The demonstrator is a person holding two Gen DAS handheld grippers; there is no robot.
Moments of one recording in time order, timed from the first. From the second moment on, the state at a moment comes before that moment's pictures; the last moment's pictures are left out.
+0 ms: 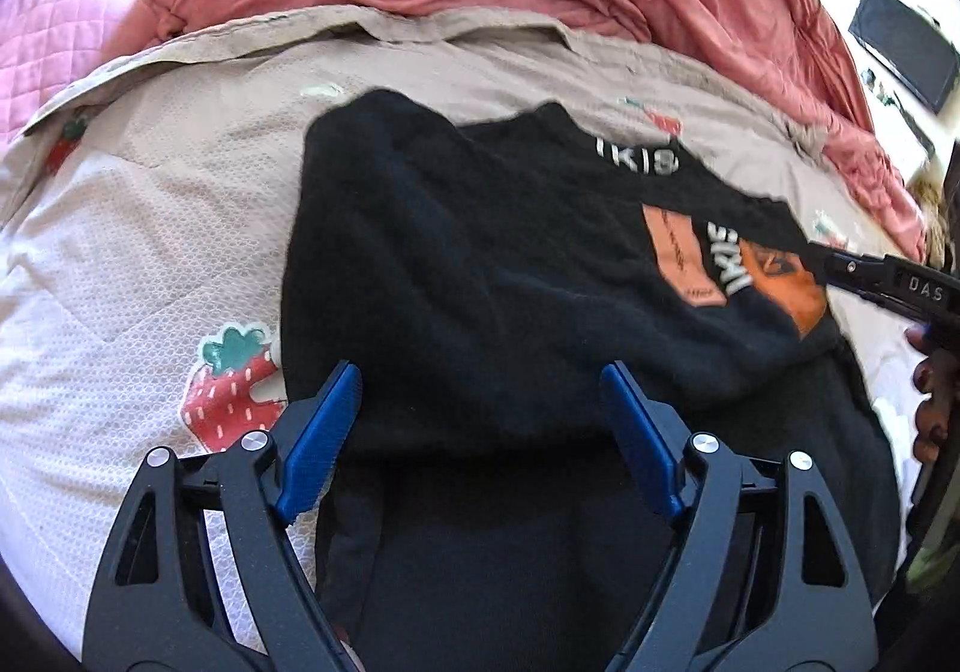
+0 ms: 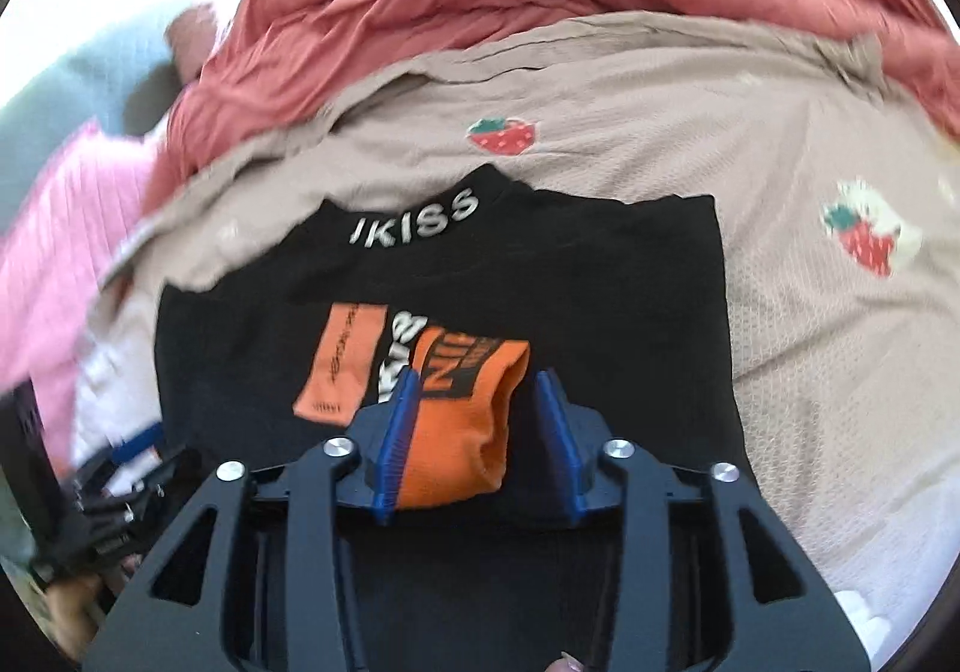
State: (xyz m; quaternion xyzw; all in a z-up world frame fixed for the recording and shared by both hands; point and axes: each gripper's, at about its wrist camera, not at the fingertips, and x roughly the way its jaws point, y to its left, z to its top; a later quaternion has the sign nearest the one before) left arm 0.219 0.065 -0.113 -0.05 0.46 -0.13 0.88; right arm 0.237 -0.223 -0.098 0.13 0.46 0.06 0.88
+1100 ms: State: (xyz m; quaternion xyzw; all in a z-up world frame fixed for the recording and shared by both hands) left arm 0.228 0.057 -0.099 -0.06 0.41 -0.17 0.89; right arm 0.258 -0.241 -0.114 -0.01 0.48 -0.02 0.88
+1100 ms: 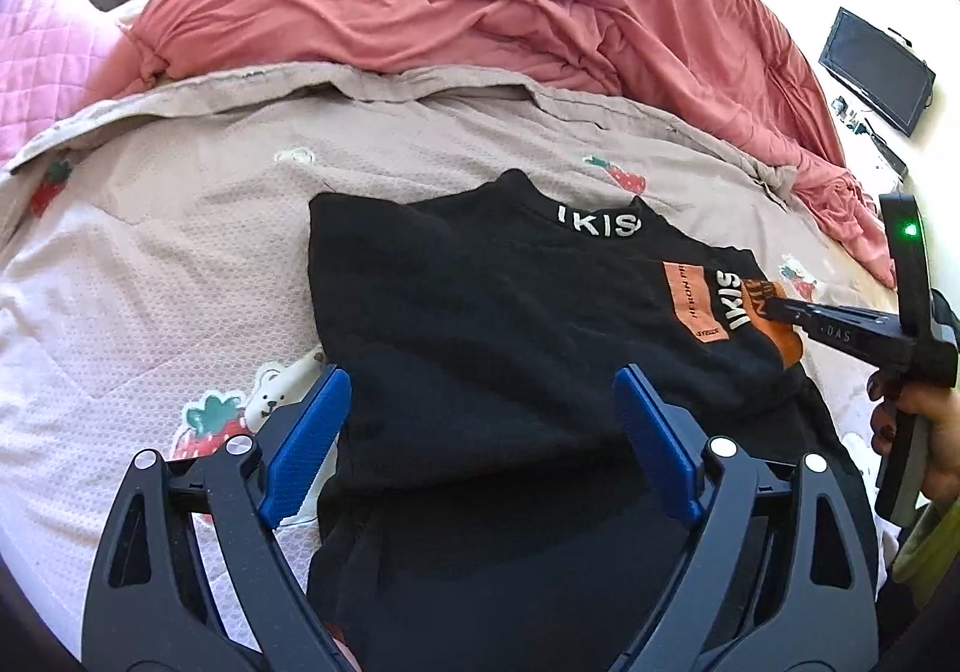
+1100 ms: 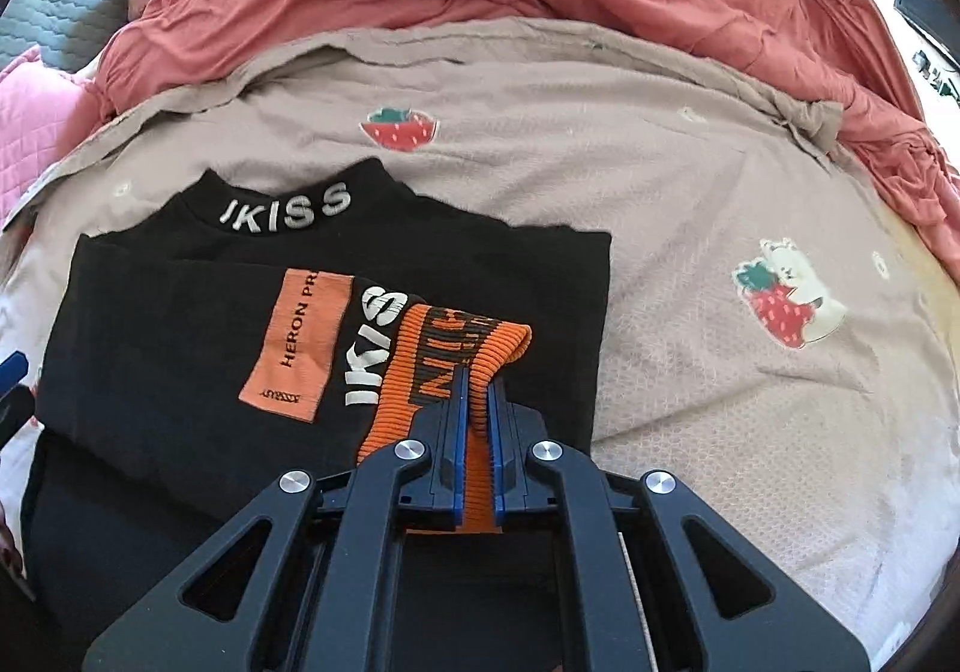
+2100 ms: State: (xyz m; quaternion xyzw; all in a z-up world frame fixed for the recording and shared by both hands) left arm 0.231 0.027 -0.134 0.00 0.46 -0.19 0.87; right arm 0.236 -0.213 -0.137 -0.01 0.49 0.02 0.87
